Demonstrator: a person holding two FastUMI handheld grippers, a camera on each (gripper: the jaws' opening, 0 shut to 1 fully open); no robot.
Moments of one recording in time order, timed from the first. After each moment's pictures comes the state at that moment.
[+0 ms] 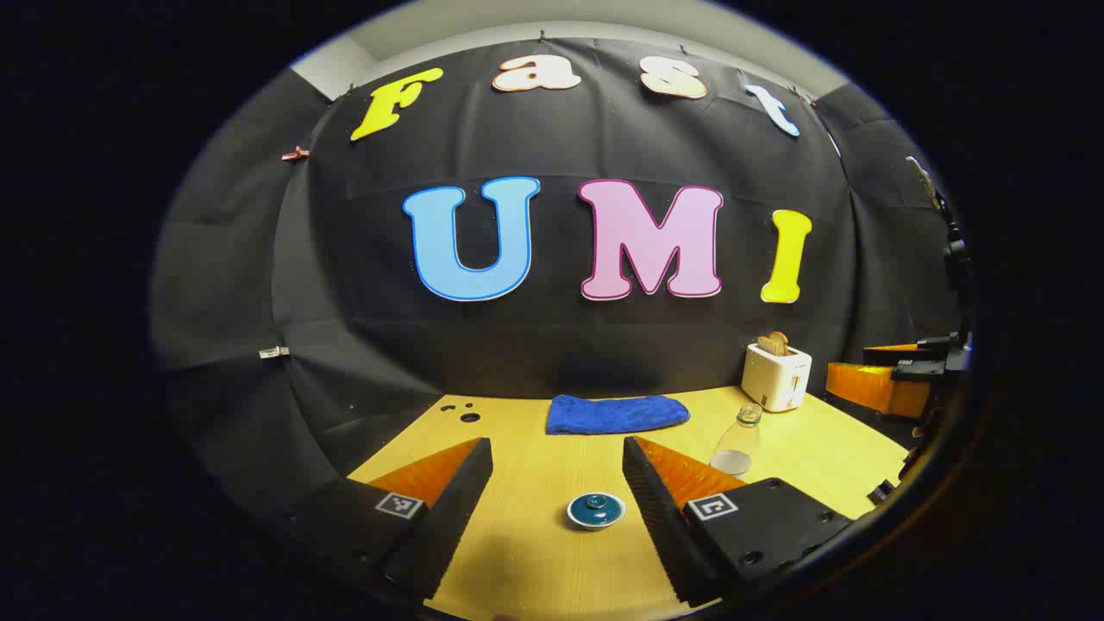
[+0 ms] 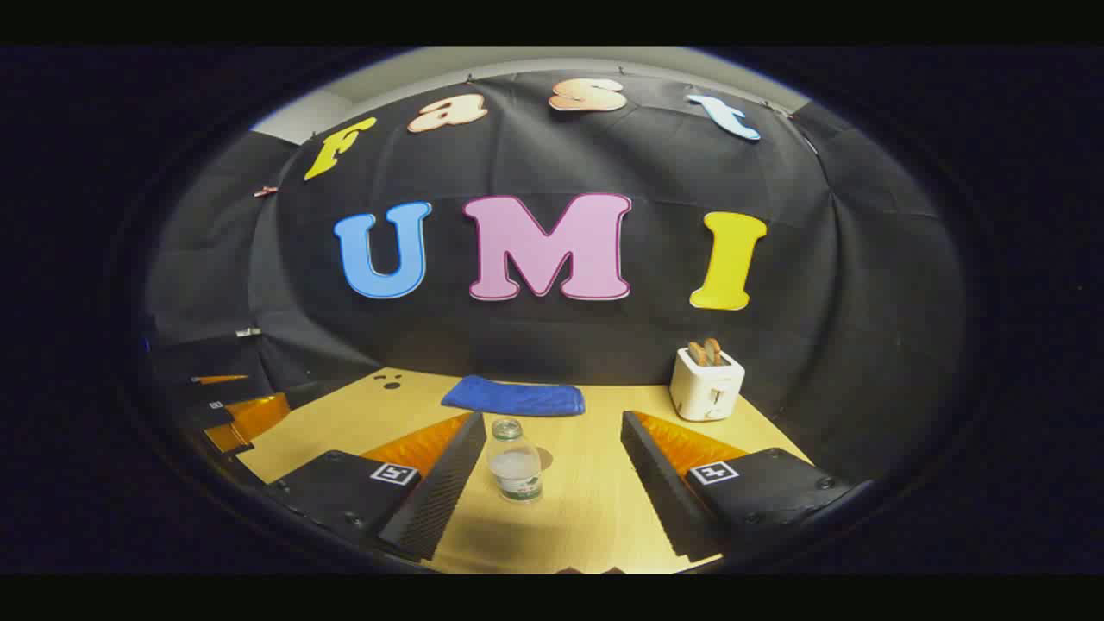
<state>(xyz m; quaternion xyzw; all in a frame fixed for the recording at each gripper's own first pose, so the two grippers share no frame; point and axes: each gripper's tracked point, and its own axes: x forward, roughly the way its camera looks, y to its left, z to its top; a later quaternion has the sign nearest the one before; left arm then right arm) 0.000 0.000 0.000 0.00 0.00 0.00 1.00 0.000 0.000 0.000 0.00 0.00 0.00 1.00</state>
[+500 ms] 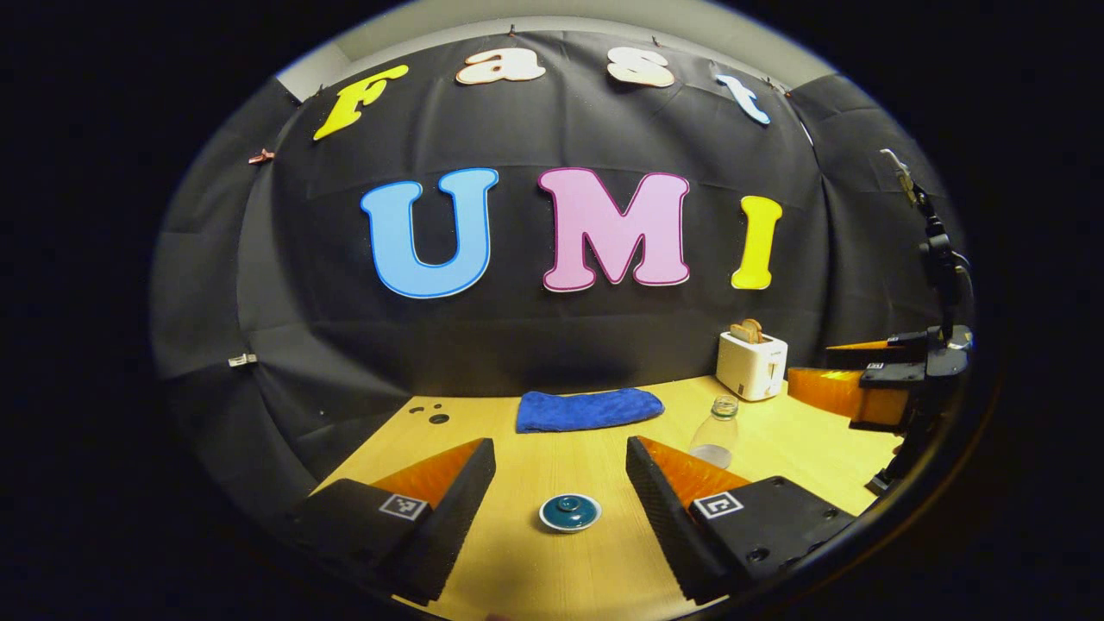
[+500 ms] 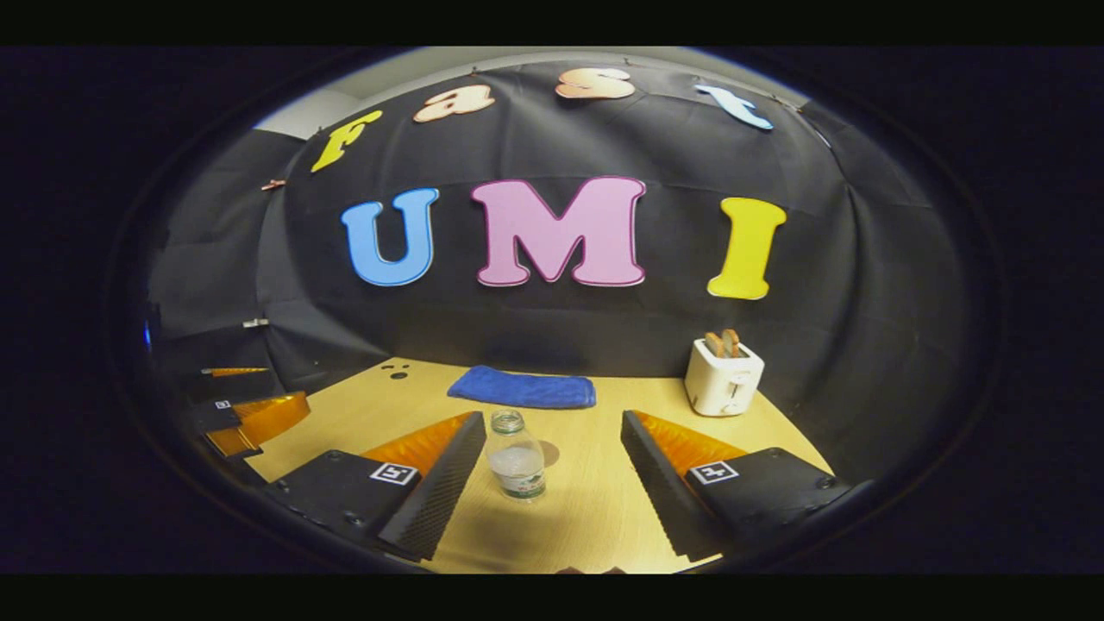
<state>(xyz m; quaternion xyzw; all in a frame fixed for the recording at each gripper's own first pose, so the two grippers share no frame) 0.024 -0.029 -0.014 0.01 0.01 -0.04 1.00 0.026 0.009 -0.018 -0.01 0.01 0.03 1.00</state>
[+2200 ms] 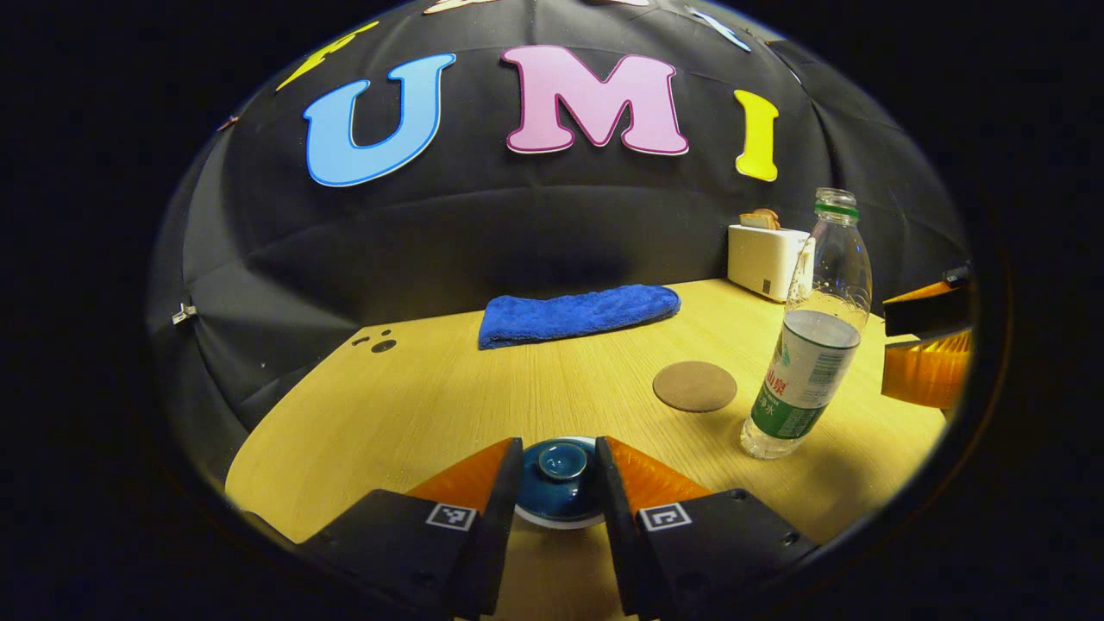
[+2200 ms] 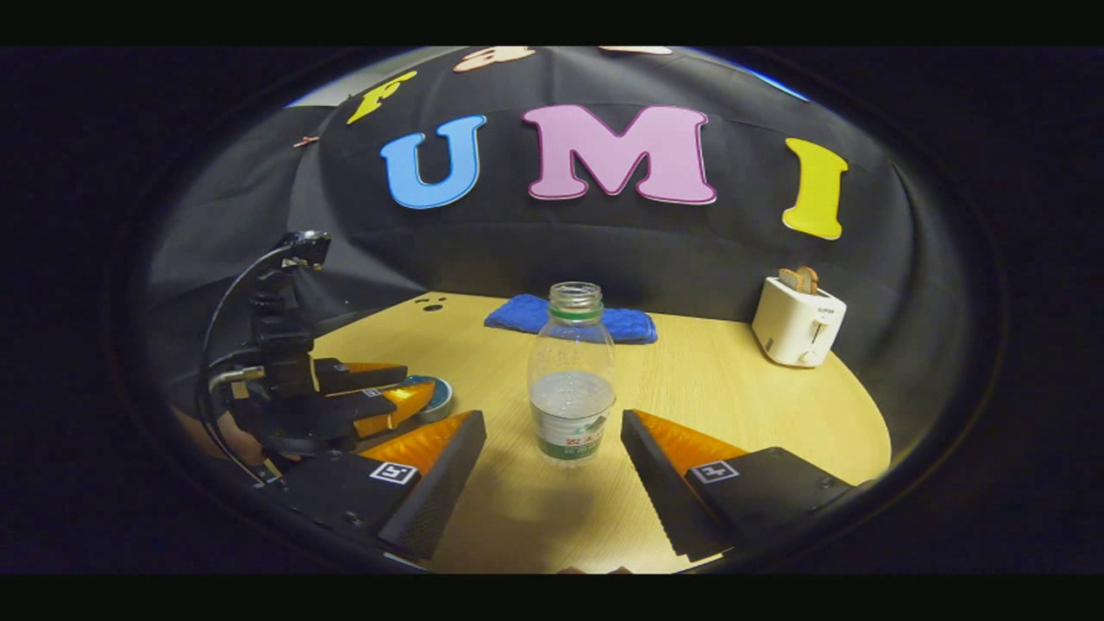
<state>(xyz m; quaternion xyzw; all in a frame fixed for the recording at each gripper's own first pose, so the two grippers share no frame) 0.167 -0.049 -0.196 0.05 0.11 -0.08 0.99 0.073 0.044 -0.156 -0.03 0.11 0.10 0.99</state>
